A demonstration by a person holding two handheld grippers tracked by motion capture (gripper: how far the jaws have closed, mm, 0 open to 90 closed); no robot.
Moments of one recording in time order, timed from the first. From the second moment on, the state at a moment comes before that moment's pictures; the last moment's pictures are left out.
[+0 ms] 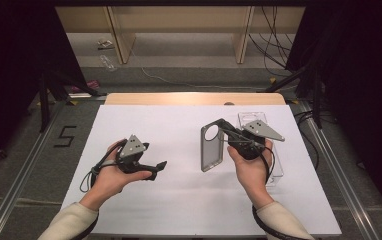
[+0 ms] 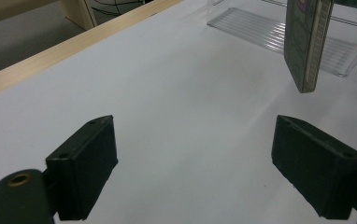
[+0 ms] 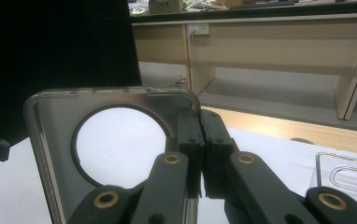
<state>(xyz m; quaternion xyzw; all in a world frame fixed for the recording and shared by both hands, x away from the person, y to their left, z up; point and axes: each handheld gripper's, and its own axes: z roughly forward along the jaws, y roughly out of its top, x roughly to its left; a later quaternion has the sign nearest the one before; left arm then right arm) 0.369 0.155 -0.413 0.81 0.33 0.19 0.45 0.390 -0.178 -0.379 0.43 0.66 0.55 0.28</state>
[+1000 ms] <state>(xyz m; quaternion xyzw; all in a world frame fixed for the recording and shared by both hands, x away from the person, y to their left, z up) 0.367 0.161 -0.415 0.81 0.33 0.20 0.45 0.391 -0.188 -0.372 0.43 0.65 0.55 0.29</state>
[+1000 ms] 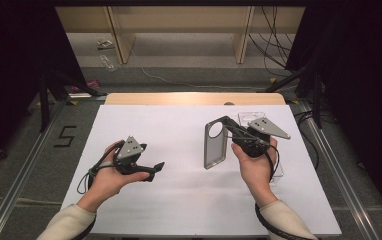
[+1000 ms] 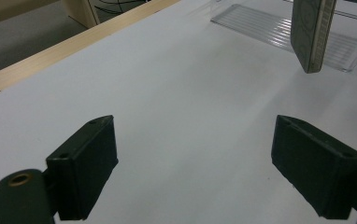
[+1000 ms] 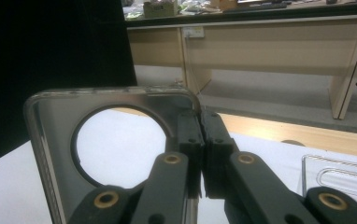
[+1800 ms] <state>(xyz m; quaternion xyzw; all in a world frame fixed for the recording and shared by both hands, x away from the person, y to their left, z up) 0.367 0.162 -0.415 0.81 0.33 0.20 0.45 0.393 -0.195 -0.368 0.44 0.65 0.55 0.29</state>
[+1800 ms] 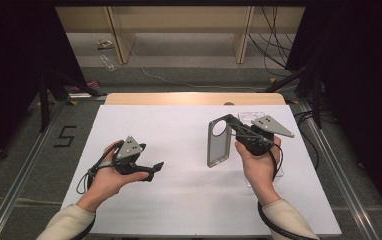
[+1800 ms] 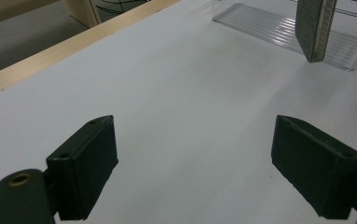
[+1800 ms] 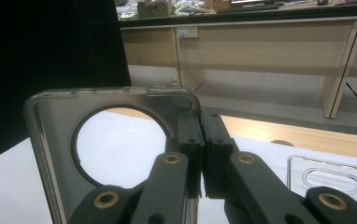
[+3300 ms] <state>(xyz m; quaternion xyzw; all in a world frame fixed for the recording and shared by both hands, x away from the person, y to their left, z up) 0.367 0.163 -0.415 0.81 0.33 0.20 0.44 0.395 -0.219 -0.355 0.46 0.63 0.55 0.31</state>
